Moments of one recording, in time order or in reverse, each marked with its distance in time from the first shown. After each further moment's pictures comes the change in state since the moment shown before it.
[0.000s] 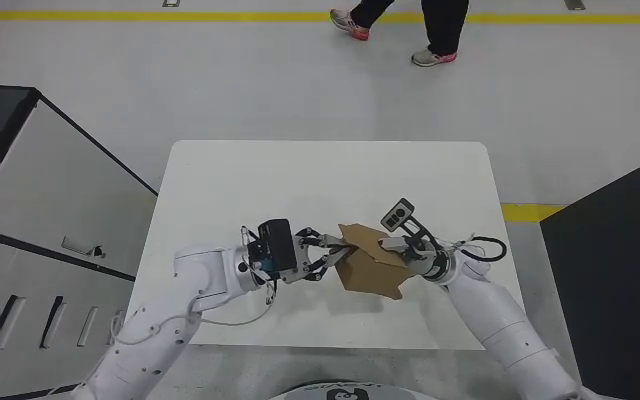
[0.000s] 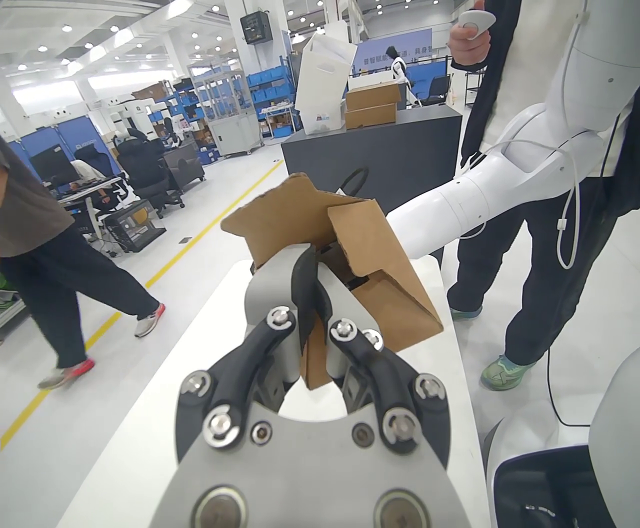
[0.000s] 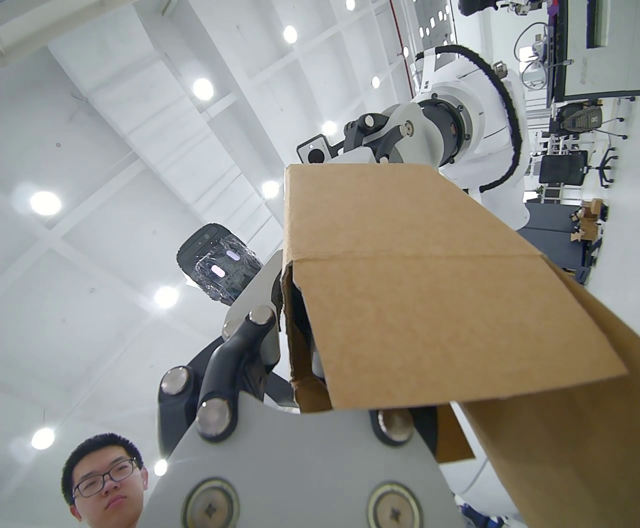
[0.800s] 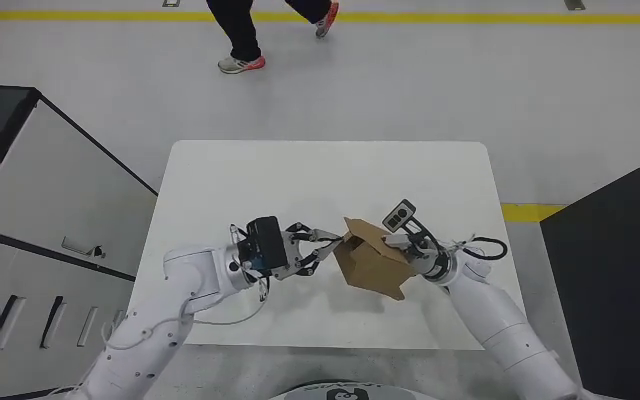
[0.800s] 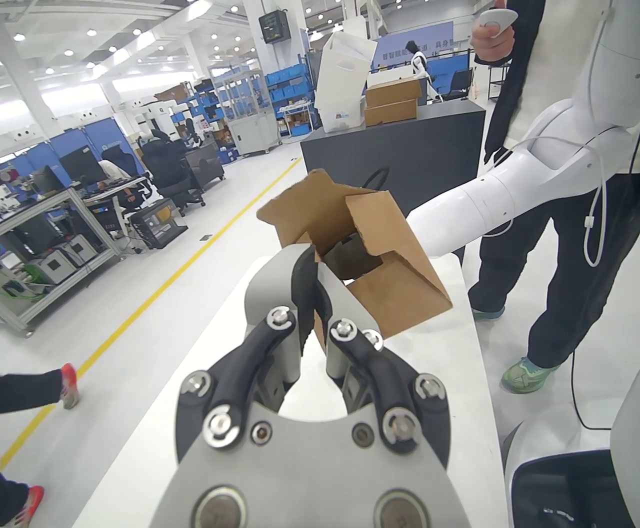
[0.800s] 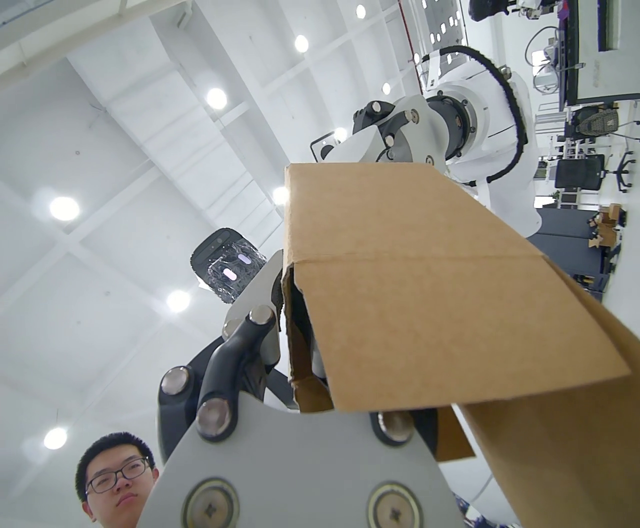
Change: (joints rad) left arm 0.037 0.009 -0.048 -0.027 0.040 0.025 0.027; right arm -0.009 -0.005 0.004 0.017 0.042 0.033 -0.010
